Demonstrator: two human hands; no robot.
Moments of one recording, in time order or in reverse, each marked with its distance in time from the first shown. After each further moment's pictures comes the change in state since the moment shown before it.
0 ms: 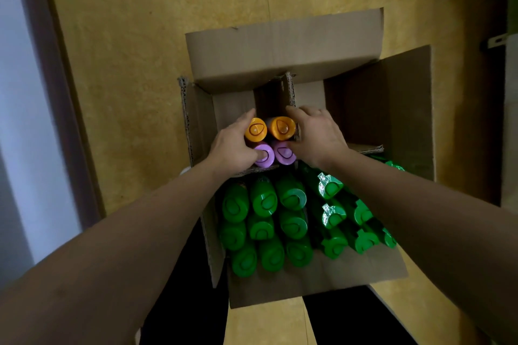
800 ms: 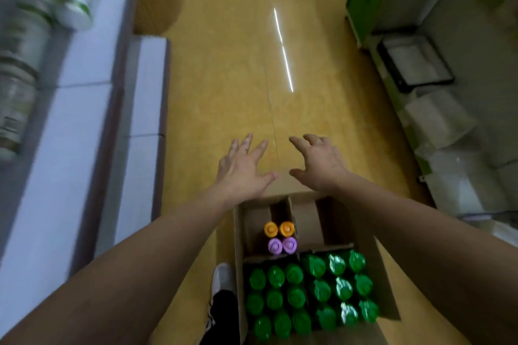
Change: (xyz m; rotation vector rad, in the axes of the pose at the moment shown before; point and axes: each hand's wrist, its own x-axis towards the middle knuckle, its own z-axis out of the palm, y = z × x) left_hand -0.200 0.226 -0.213 0.498 0.372 0.239; right_hand -0.157 -0.130 -0.302 -0.182 0.358 -0.103
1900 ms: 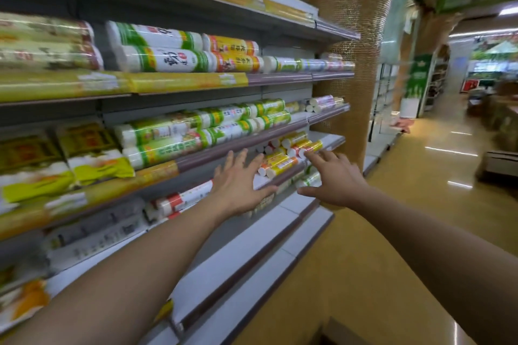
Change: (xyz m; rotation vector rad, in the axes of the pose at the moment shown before) left_hand -0.588 0.150 -0.267 0.205 0.853 -0.531; right_hand -0.412 -0.169 -0.366 -0.160 0.511 -0.903
